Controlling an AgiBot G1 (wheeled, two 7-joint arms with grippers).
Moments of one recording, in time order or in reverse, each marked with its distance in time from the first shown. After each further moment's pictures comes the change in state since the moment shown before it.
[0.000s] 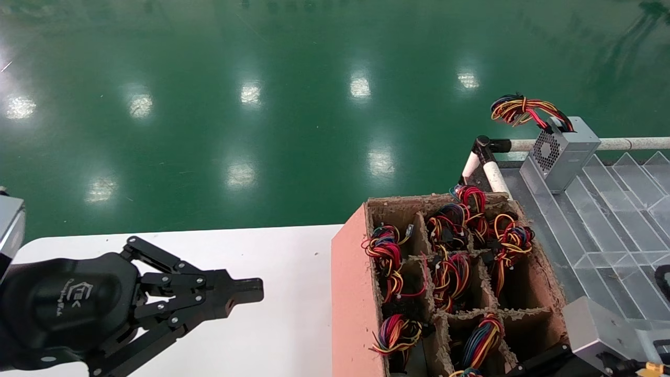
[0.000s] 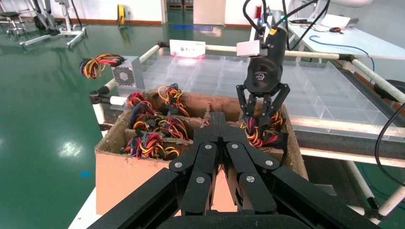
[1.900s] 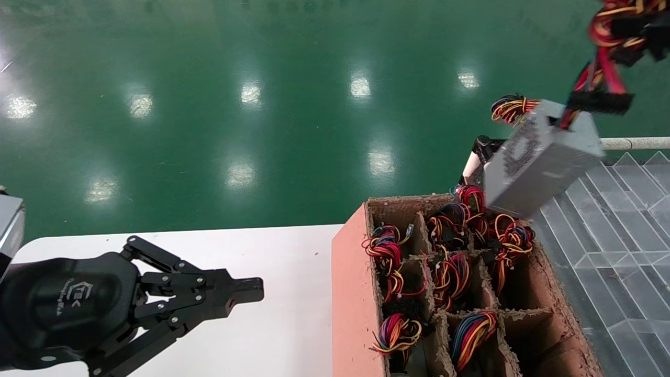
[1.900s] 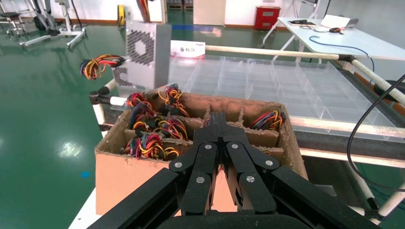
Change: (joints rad) left arm -0.001 -0.001 0.002 0.000 -0.002 -0.001 0.001; right arm 0.644 -0.003 0.130 -0.198 -0.227 0.109 -0.093
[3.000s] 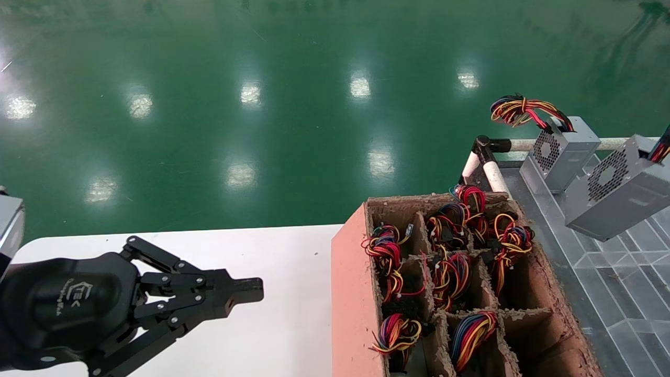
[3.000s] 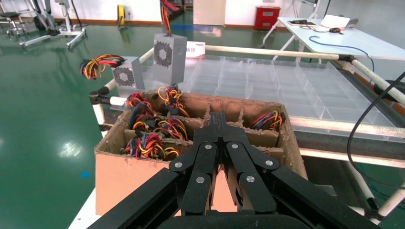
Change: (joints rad) left arm 0.000 -0.001 0.001 0.000 -0.001 -0.001 0.001; right arm 0.175 -0.026 -0.080 -0.320 -0.315 -0.077 -0.110
